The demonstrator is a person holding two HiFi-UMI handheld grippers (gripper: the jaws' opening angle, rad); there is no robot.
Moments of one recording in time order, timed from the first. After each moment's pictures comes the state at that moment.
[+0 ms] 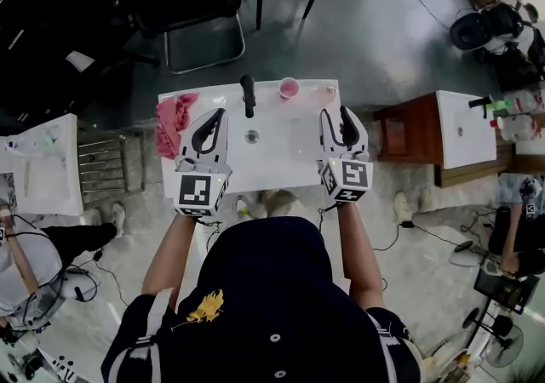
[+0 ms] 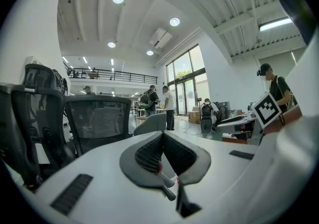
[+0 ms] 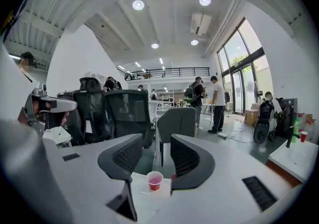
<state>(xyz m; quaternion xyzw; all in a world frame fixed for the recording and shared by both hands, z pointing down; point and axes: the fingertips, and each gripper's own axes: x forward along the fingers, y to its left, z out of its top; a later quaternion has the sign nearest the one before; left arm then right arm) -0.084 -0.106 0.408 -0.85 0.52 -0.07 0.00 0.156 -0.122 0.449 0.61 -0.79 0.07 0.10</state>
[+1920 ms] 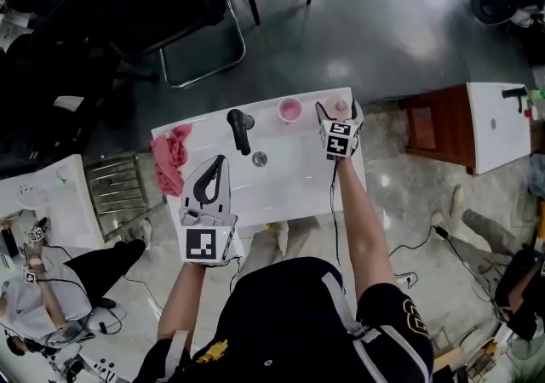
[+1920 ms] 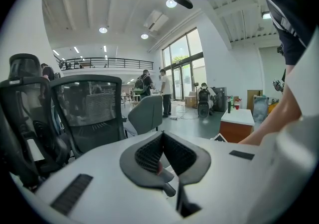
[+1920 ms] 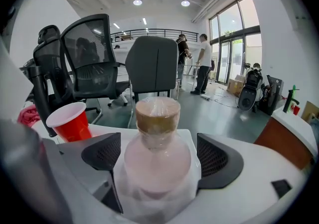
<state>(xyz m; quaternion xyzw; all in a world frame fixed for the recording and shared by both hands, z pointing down) -0.039 -0.160 0.480 -0.85 0.50 -0.15 -0.02 0.259 -0.286 0.776 0.65 -0.69 0.20 0.25</state>
